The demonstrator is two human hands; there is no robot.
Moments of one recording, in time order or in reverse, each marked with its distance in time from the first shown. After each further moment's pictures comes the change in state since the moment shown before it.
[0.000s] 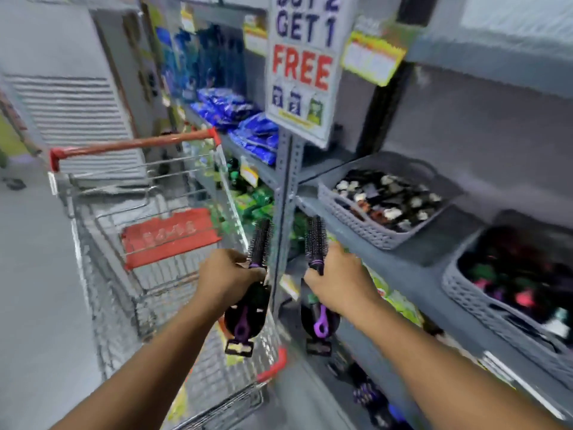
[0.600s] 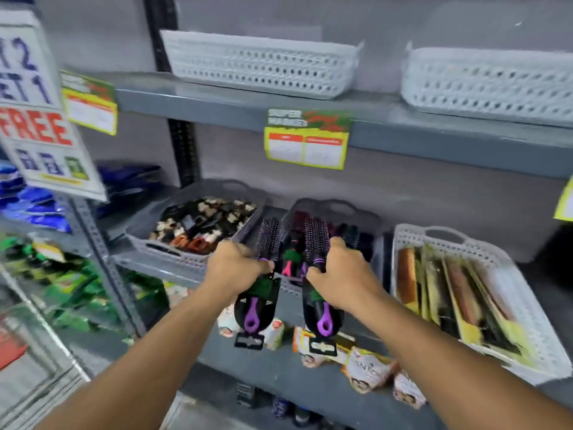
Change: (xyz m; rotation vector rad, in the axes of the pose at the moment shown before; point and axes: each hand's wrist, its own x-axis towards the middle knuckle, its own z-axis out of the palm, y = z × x) left_hand -0.092 0.214 0.204 -0.021 -0.503 0.348; right_hand -0.101 0.206 -0.167 -0.024 0.390 0.392
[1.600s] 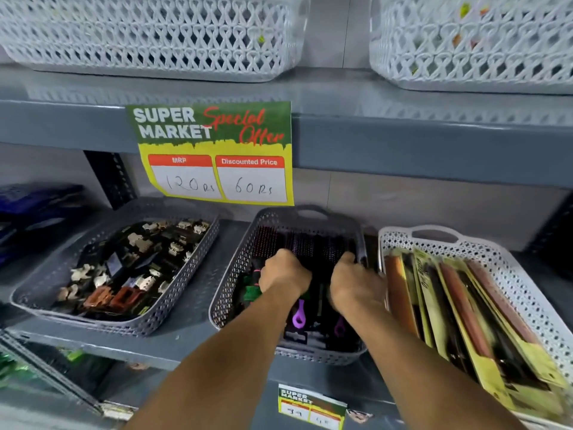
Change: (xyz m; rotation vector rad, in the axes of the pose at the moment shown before) left_hand 0.111 0.050 0.186 0.337 -0.135 -0.021; right_hand 0.129 0.112 0.057 -0.417 0.015 0.394
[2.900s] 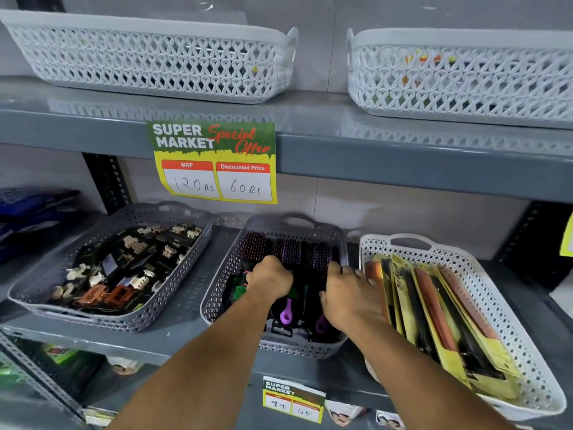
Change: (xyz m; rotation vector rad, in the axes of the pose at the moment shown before) left_hand -0.002 -0.007 -0.008 0.039 -0.138 0.058; right_hand -0.042 0.030 -0.021 -0.008 0.144 -0.254
